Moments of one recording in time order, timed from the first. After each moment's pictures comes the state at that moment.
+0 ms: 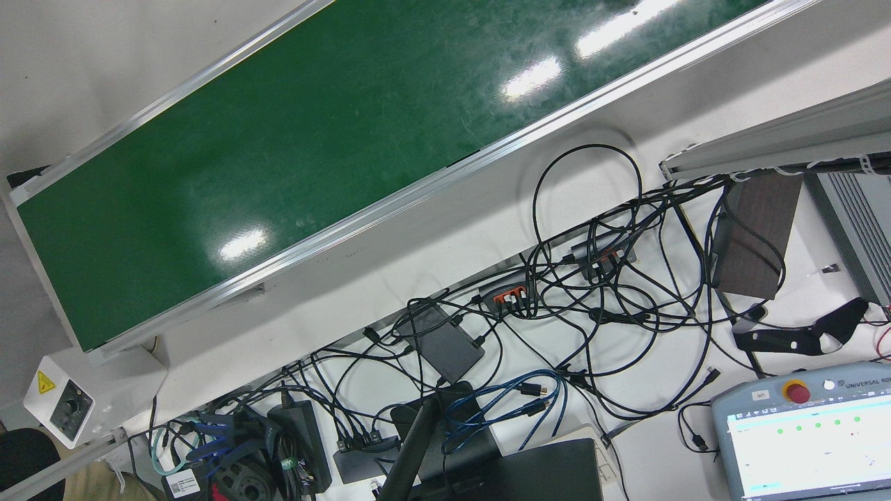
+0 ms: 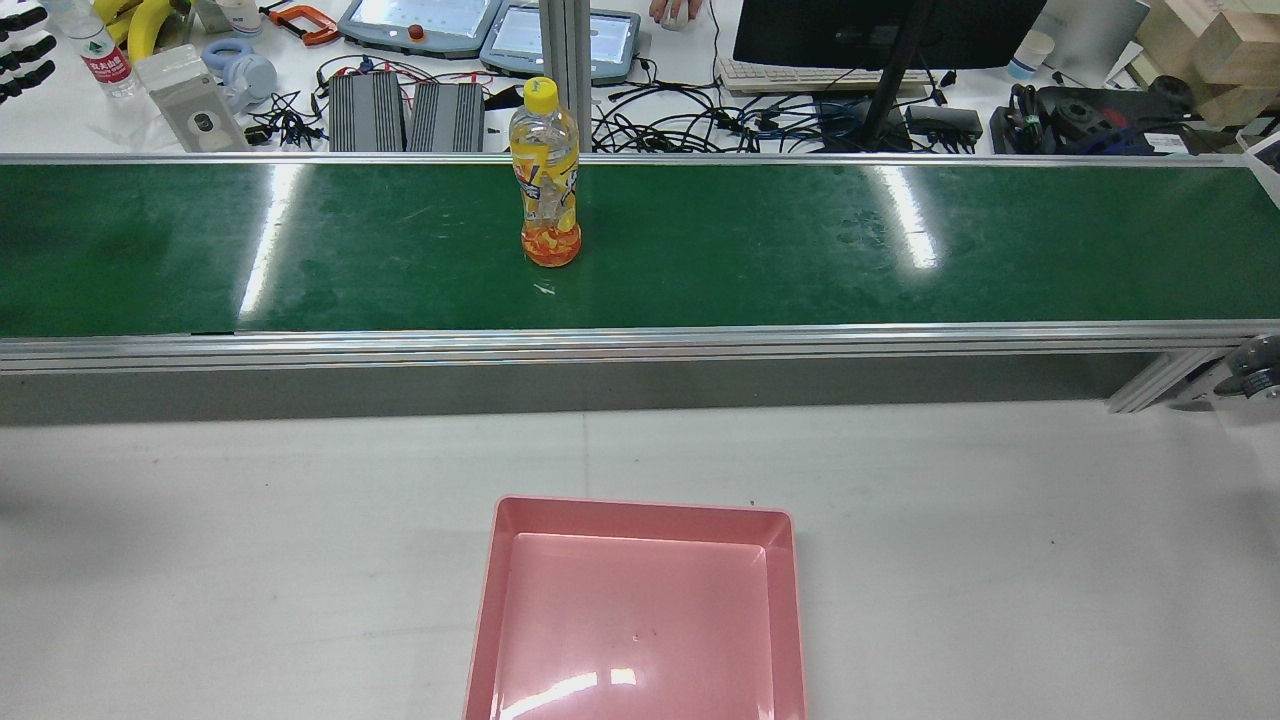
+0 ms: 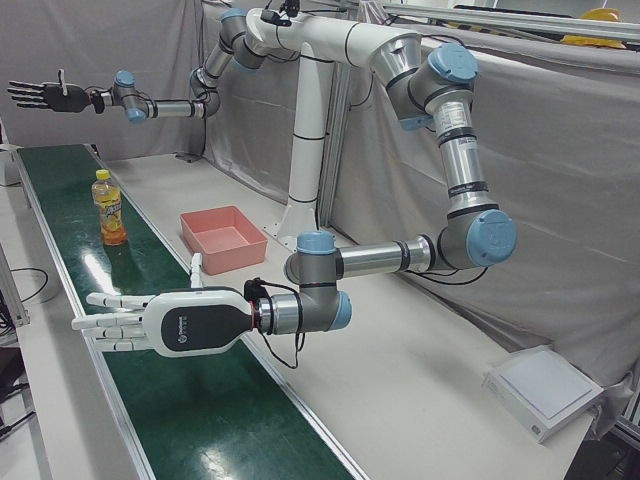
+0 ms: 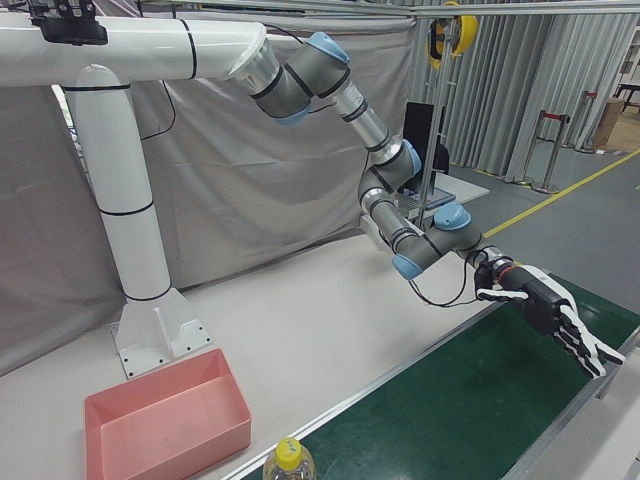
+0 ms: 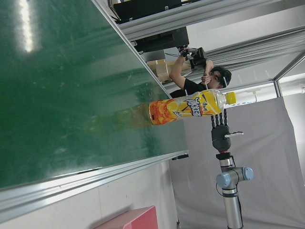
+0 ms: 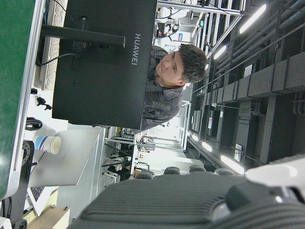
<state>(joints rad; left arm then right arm) -1.25 -1.82 -1.57 -0.08 1.49 0.33 1.57 -1.50 1.58 -3.22 -1.58 -0.10</state>
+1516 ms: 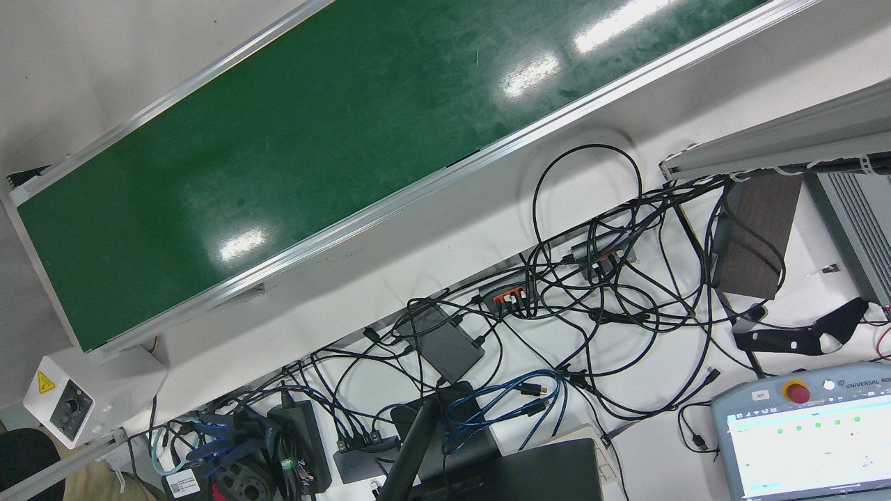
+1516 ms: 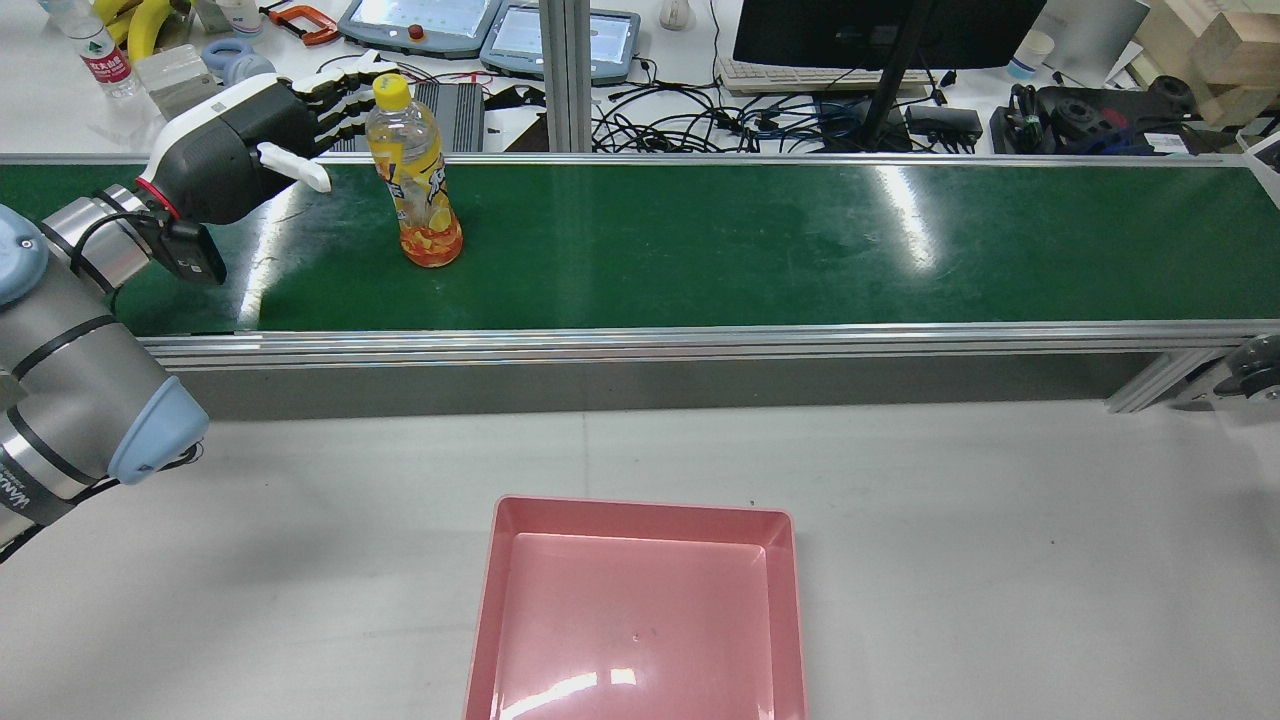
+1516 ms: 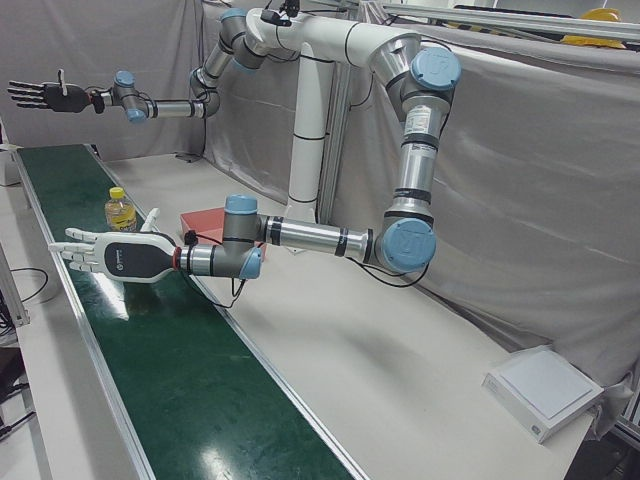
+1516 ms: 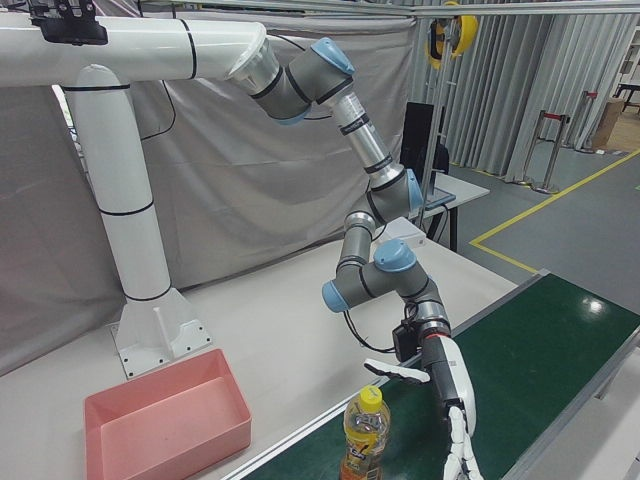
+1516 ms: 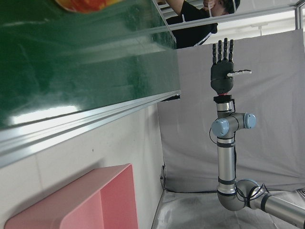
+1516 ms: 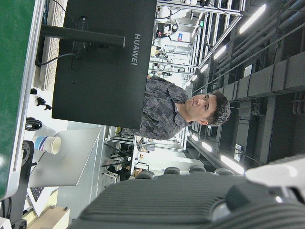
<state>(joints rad) -0.97 -2.13 -1.56 0.10 1.49 0.39 1.57 -1.50 1.58 -3.22 -1.58 -0.10</state>
